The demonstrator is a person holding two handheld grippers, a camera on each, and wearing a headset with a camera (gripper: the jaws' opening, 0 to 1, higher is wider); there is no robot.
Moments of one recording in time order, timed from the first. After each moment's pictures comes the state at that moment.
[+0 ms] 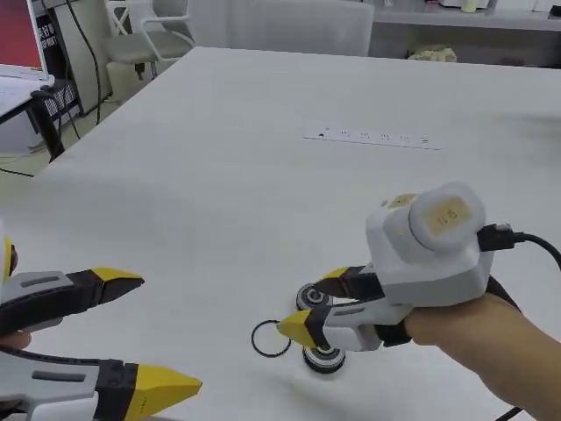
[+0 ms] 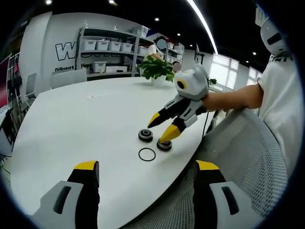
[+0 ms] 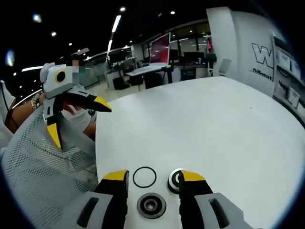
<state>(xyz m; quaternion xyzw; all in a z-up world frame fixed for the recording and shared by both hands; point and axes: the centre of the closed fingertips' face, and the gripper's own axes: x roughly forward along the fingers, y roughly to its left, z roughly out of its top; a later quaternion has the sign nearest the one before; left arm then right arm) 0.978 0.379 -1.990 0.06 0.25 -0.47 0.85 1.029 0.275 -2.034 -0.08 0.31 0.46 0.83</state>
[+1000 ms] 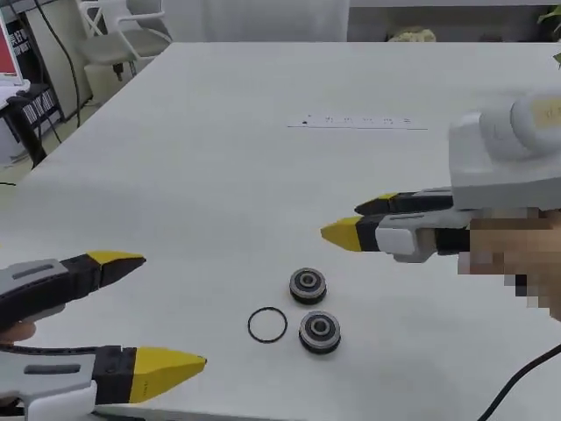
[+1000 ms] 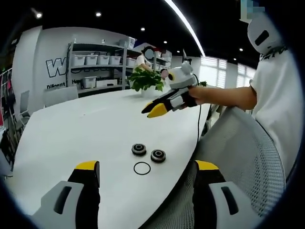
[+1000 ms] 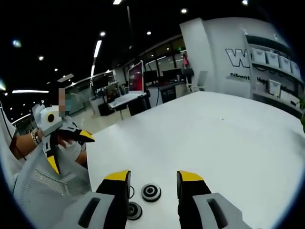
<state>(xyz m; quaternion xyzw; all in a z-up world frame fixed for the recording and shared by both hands) 0.971 0.361 -1.965 0.09 0.18 -0.51 0.83 1.059 0.222 -1.969 -0.01 0.25 0.40 0.88</state>
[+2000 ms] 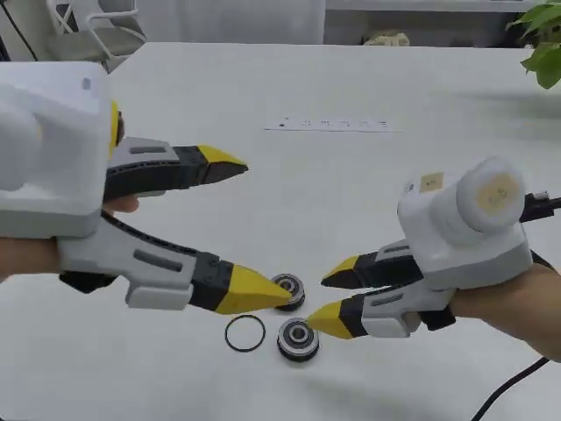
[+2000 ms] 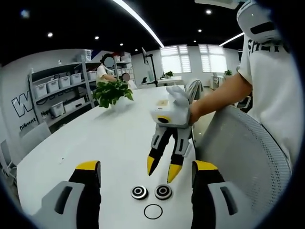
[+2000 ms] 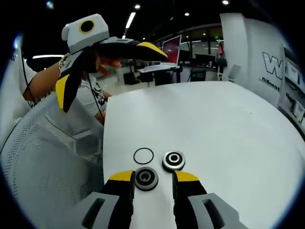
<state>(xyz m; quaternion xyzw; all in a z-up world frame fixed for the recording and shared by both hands) 1.011 0.258 -1.920 0.19 0.09 -0.63 0.75 1.006 0.235 -2.036 -0.13 0.30 0.50 0.80</state>
